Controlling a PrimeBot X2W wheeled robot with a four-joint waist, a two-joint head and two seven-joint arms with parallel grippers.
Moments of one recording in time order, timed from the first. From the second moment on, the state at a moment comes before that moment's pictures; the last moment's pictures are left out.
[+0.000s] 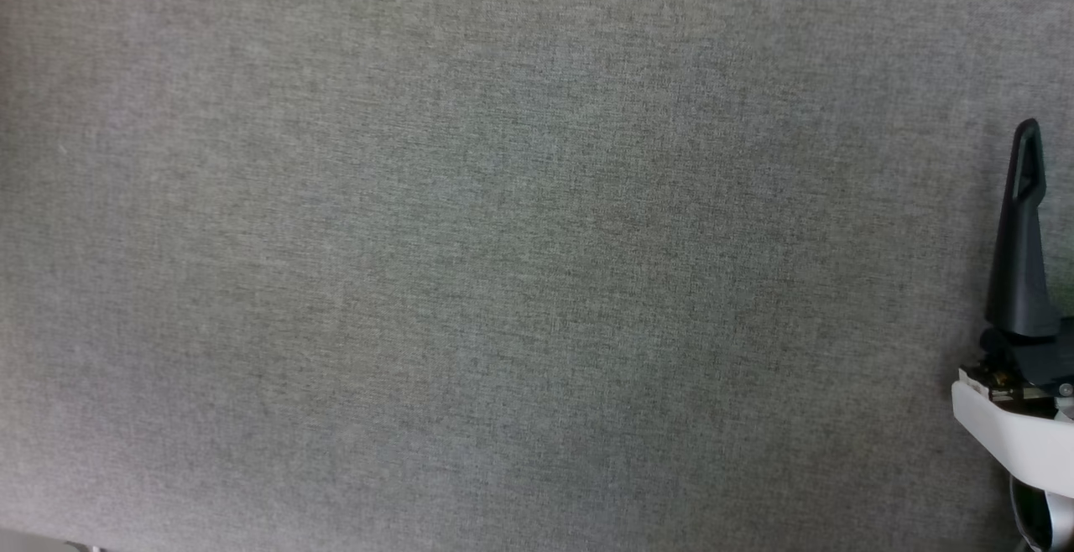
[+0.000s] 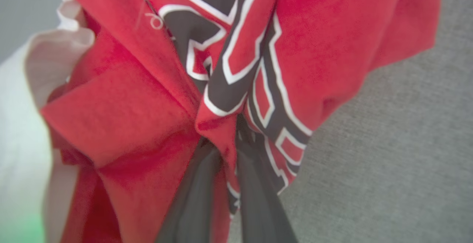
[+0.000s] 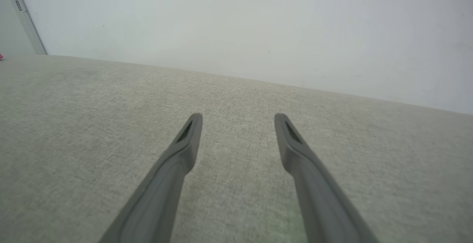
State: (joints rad) left arm -1.07 0.77 -0.19 0.72 -0.74 -0.13 0.80; right arm -0.14 -0.05 -0.11 -0.42 -0.11 0.13 -0.26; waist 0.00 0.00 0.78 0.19
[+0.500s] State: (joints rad) left arm -1.08 0.91 -0.37 0.48 -0.74 -0.13 0.79; right arm -0.13 -0.05 -0.09 -0.32 -0.04 0.13 -0.26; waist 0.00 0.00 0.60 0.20
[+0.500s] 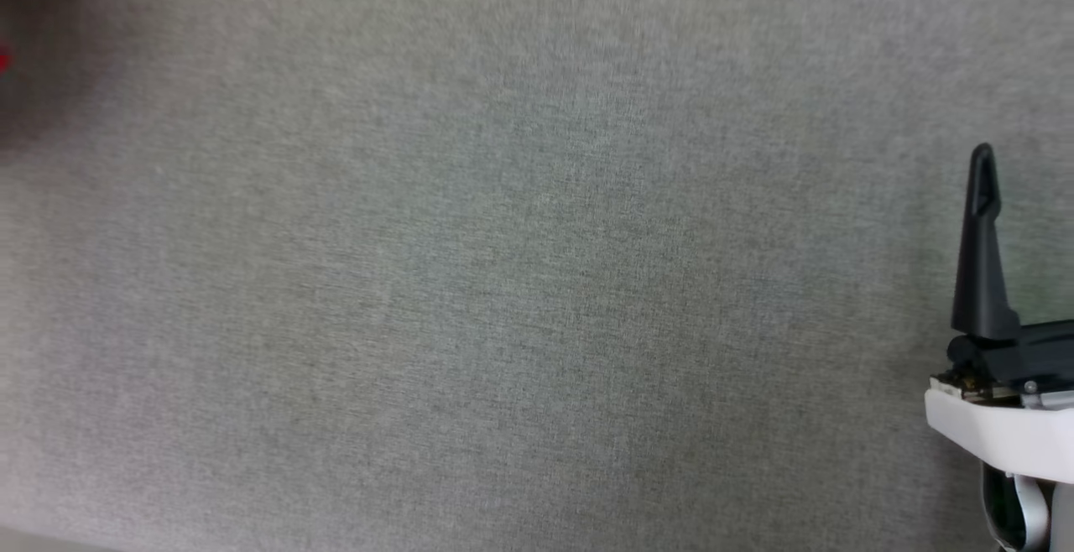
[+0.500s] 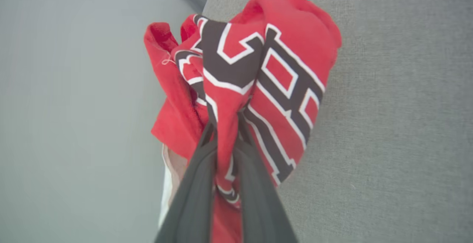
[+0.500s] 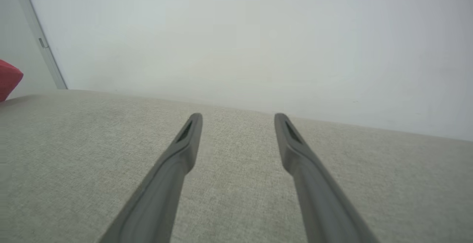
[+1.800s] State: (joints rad) left arm -1.30 0.47 -1.16 0.14 -0.85 -0.13 0.75; right arm -0.05 -0.05 -0.07 -0.19 0.09 0.13 -0.26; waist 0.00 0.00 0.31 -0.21
